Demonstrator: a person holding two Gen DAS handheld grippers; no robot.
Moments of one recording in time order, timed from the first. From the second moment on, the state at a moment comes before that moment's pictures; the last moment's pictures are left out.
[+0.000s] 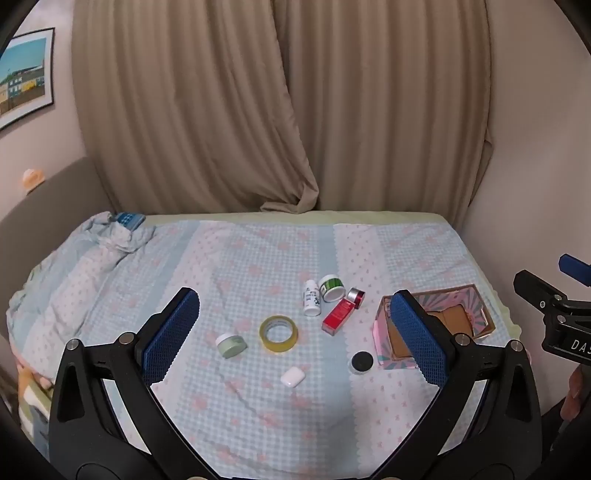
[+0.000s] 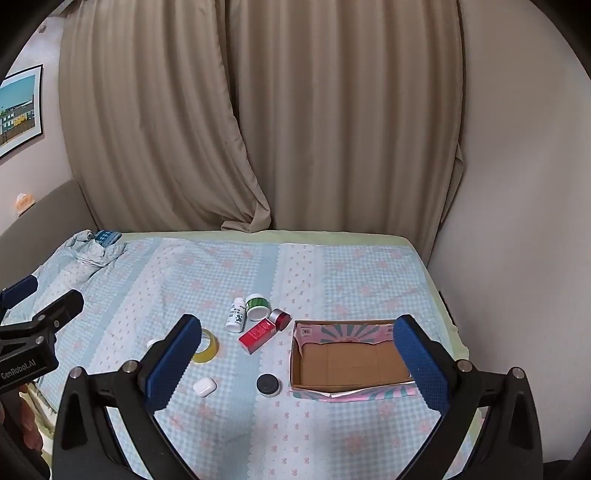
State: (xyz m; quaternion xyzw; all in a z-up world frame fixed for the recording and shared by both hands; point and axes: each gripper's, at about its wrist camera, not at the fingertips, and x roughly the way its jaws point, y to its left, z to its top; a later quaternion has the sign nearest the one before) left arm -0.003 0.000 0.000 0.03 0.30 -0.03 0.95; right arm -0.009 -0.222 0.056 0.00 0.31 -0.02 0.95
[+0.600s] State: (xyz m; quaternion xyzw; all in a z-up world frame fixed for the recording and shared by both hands) left arm -0.010 0.007 0.002 0.02 0.30 -0.04 0.95; right arm -0.009 -0.222 0.057 0.00 0.31 -0.01 0.95
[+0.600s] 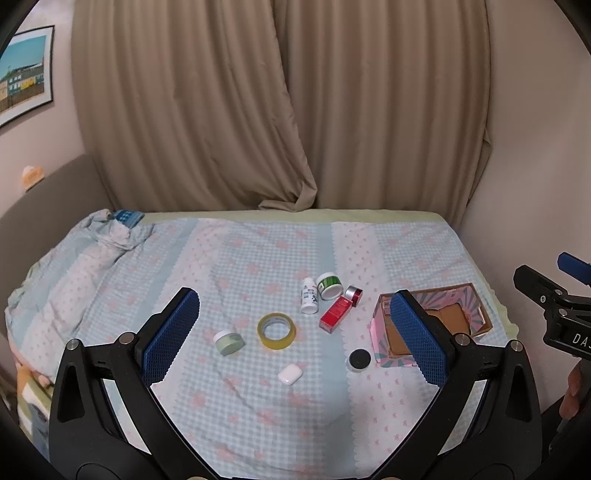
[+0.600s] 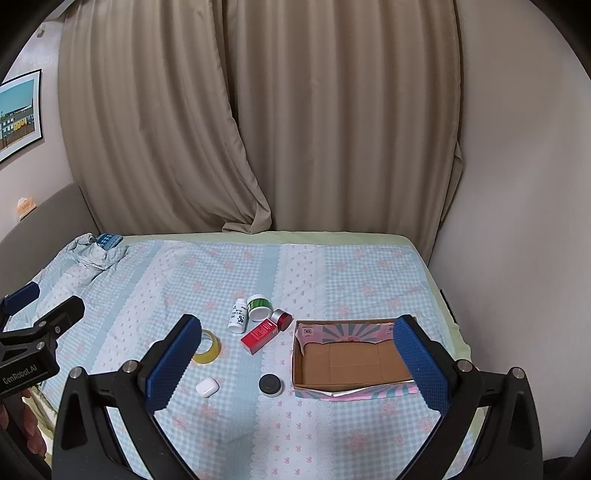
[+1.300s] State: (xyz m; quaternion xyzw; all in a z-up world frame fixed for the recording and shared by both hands) left arm -0.006 0.007 -0.002 0.02 0.31 -0.04 0.95; right arm 0.005 -0.224 0.064 0.00 0.31 -0.02 0.95
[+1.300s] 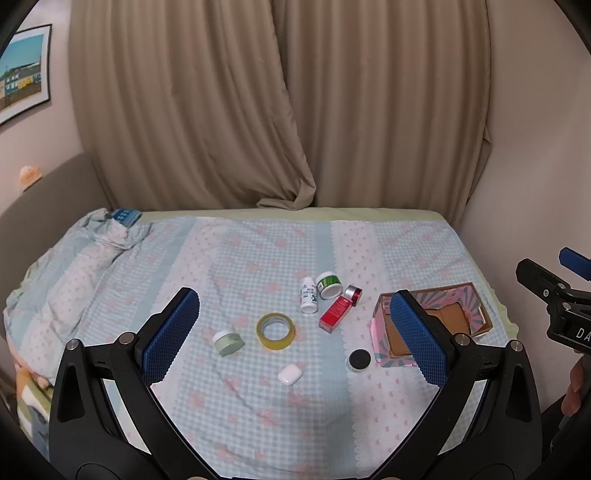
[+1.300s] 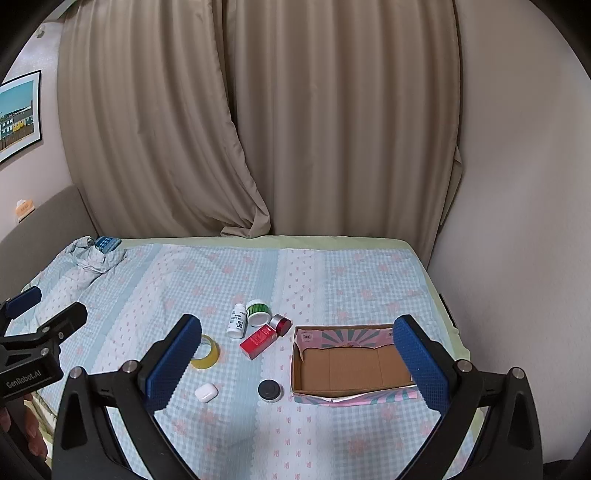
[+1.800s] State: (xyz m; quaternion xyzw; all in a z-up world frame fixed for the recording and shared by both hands) left arm -0.003 0.008 -0.004 0.02 0.31 -0.04 0.95; right arm 0.009 -0.226 0.063 0.01 0.31 -0.02 0.95
